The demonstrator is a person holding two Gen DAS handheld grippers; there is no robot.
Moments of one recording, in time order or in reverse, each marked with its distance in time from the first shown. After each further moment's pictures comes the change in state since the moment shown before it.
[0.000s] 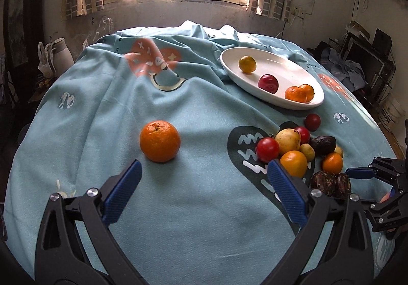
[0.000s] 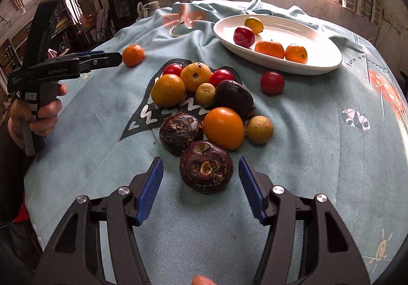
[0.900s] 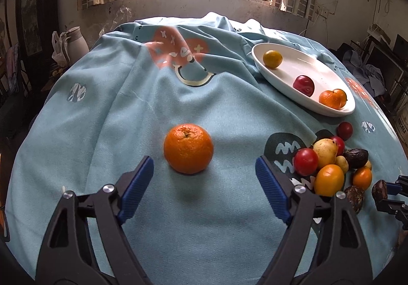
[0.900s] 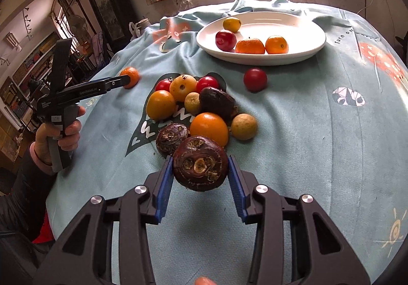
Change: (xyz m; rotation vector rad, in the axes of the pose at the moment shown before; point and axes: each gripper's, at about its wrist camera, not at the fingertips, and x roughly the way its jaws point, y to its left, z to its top) left arm 0.036 0.027 0.013 -0.063 0.052 0.089; right arm -0.018 -0.025 -0.004 0.169 -0.046 0.087
